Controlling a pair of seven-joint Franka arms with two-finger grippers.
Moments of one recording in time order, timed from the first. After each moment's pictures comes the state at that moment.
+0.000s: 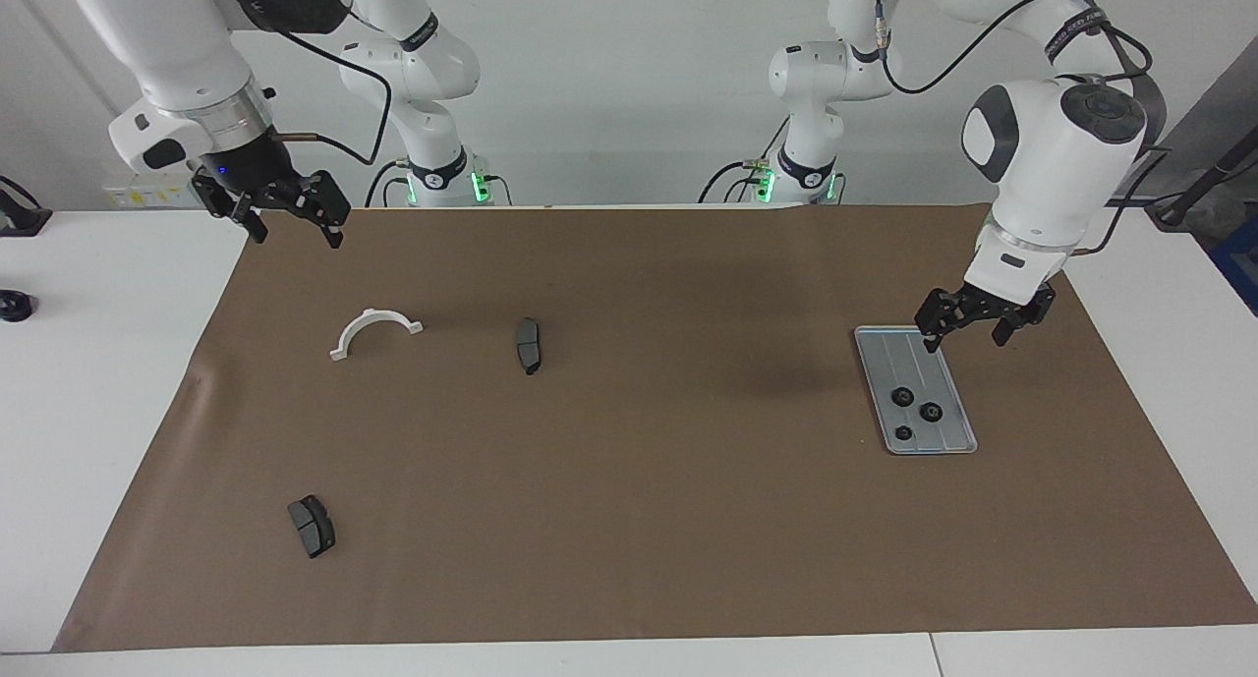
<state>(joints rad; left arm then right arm) -0.03 0.15 -0.04 -1.66 0.07 1.90 -0.06 0.02 -0.02 -0.03 -1.61 0.00 1.57 0.10</state>
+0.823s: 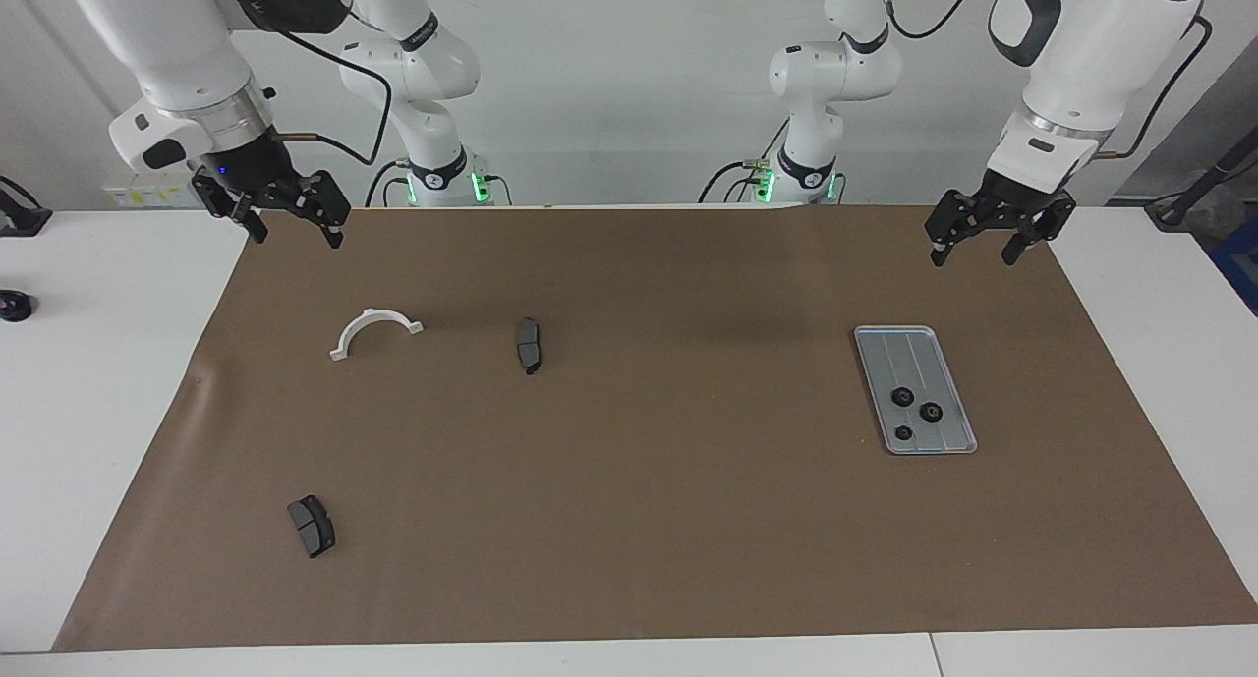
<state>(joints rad) -0.03 -0.02 -0.02 -1.65 -0.01 1.69 0.01 0.02 -0.02 -0.03 -1.61 0.00 1.57 0.10</state>
